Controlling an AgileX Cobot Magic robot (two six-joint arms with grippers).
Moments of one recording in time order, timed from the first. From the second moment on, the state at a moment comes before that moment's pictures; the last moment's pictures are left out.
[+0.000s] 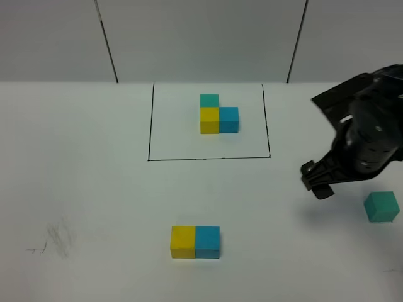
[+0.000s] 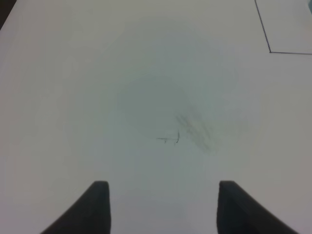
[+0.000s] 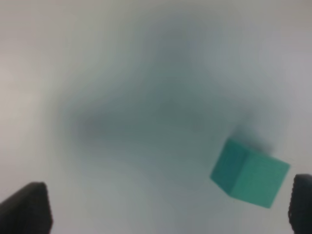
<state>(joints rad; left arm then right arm) 0.04 -0.01 -0.51 0.01 1.06 -0.04 0.39 1.64 -1.10 -0.34 0.83 0.25</state>
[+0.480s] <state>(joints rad) 0.04 -0.01 -0.51 0.01 1.06 -0.04 0.13 1.71 -0.98 -0.40 0.61 0.37</state>
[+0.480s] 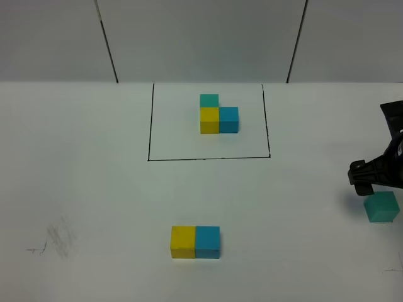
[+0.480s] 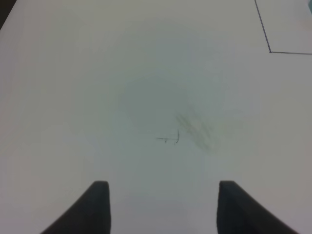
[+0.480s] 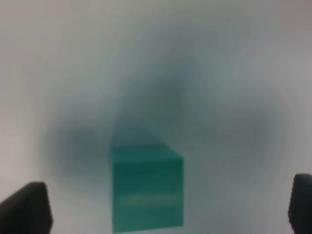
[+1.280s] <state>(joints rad) 0.04 -0.01 -0.51 0.01 1.06 -0.04 0.14 1.89 -0.97 -0.36 0.55 0.31</state>
